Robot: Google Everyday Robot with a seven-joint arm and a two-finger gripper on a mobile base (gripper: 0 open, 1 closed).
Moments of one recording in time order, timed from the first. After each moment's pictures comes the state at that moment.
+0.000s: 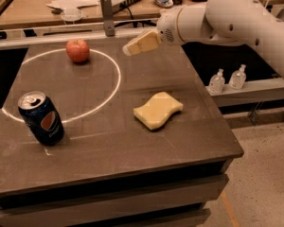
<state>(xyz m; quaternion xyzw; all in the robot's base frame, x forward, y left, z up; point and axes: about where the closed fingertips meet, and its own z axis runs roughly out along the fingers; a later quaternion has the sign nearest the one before) 0.703 -0.003 0.961 -0.43 0.71 0.18 0.53</state>
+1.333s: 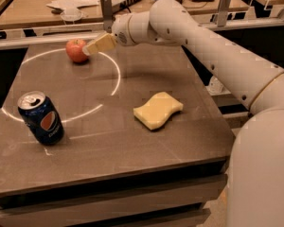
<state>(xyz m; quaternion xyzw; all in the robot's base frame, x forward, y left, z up) 0.768 0.122 0.925 -0.45 0.67 0.24 0.53</state>
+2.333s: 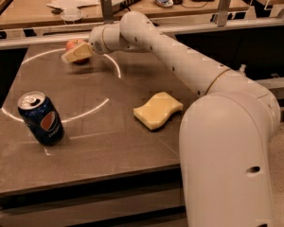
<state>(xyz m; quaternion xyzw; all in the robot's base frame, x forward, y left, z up) 0.798 0.210 0.873 -0.46 0.68 0.29 0.50</state>
